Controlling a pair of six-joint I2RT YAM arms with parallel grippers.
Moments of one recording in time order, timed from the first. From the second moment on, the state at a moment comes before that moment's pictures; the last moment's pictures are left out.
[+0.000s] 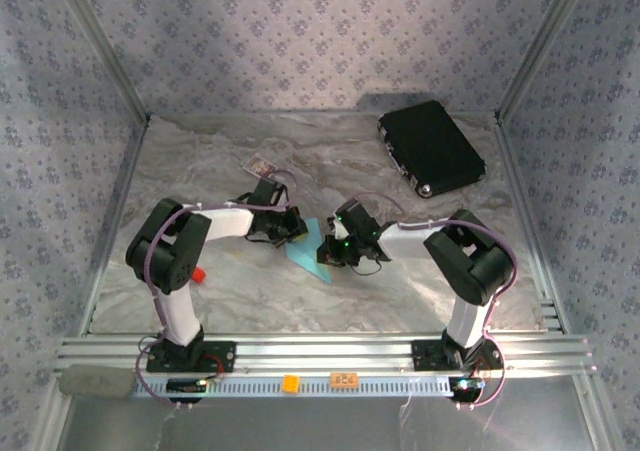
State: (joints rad) left arm -0.51 1.83 0.94 -0.12 0.45 -0.95; right arm 0.72 1.78 0.81 0.01 -0.48 0.77
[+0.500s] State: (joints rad) left arm -0.40 1.87 0.96 -0.11 0.53 -0.87; right arm 0.72 1.78 0.82 0.00 -0.44 0.75
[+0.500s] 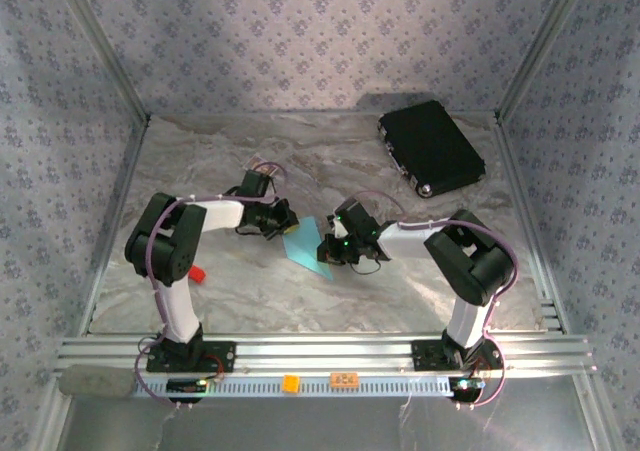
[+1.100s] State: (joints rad) left arm -0.30 1.85 0.95 -0.06 0.50 -0.80; right arm 0.72 1.78 0.82 -0.01 -0.44 0.74
